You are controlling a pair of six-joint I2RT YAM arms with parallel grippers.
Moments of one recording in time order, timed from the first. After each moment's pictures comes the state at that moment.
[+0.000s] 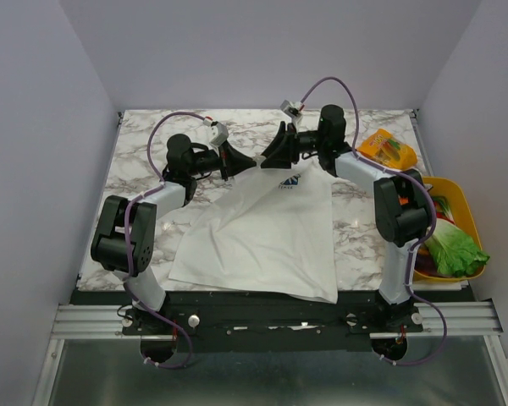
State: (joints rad) left arm -0.24 1.71 0.96 0.85 1.08 -0.26; right arm 0.36 2.02 1.44 0.58 -1.36 0.38
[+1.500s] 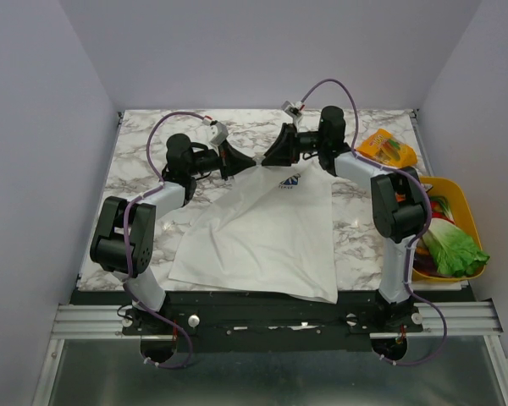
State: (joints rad) left arm -0.24 1.70 0.96 0.83 1.07 -0.26; right arm 0.35 2.07 1.45 0.60 -1.35 0.43
